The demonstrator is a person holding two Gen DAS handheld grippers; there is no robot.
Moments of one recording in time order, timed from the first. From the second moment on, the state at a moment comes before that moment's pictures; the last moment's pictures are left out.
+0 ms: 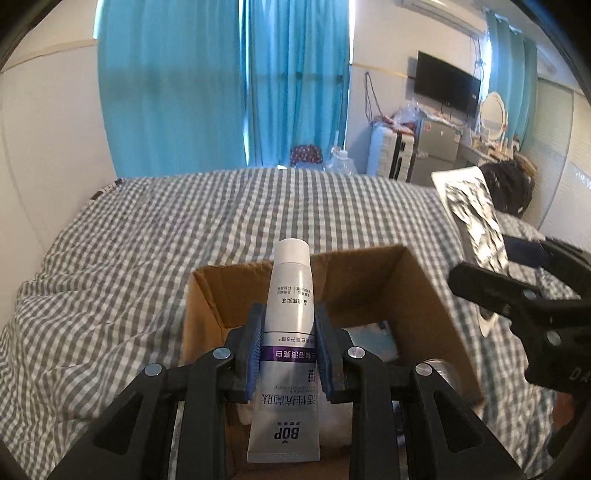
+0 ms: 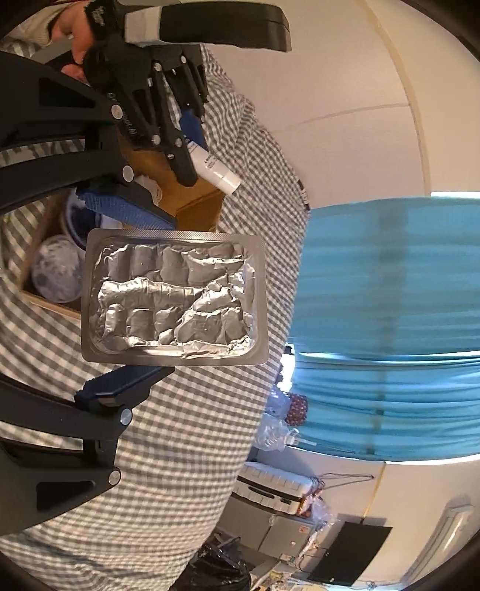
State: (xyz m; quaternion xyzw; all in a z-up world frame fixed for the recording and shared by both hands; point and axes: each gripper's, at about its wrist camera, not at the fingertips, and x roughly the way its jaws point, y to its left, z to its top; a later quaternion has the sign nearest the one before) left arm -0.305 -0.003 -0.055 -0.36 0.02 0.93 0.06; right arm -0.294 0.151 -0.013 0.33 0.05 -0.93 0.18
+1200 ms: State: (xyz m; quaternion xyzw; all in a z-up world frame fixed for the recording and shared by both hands) left arm -0.180 -0.014 0.002 -0.32 0.01 0.95 0.03; right arm -0.187 0.168 0.056 0.28 0.07 -0.94 0.17
